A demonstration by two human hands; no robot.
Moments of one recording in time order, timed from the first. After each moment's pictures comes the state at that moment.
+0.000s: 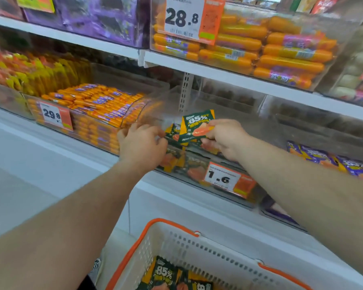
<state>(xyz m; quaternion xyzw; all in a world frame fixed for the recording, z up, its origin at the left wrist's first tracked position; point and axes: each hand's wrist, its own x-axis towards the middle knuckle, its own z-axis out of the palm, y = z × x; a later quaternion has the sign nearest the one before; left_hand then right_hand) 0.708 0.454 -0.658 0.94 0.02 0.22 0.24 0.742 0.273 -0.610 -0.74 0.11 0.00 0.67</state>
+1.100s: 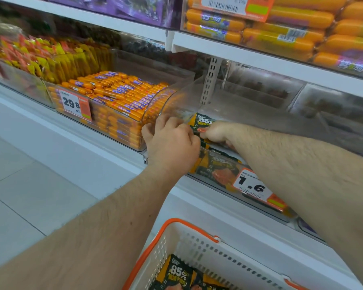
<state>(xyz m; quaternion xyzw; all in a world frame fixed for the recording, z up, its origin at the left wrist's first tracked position) 0.718 0.441 -0.672 0.94 0.03 0.26 0.21 0.841 0.322 -0.652 -0.98 0.01 0.15 0.14</state>
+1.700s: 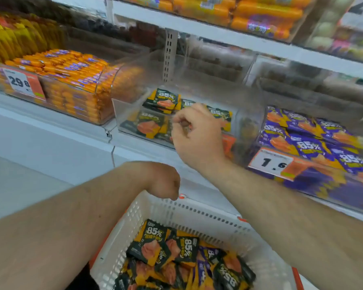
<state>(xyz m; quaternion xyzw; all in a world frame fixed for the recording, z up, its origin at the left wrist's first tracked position) 0.647 0.387 -0.698 0.91 -0.26 -0.33 0.05 0.655 0.279 -0.669 -0.82 -0.22 -0.37 0.38</state>
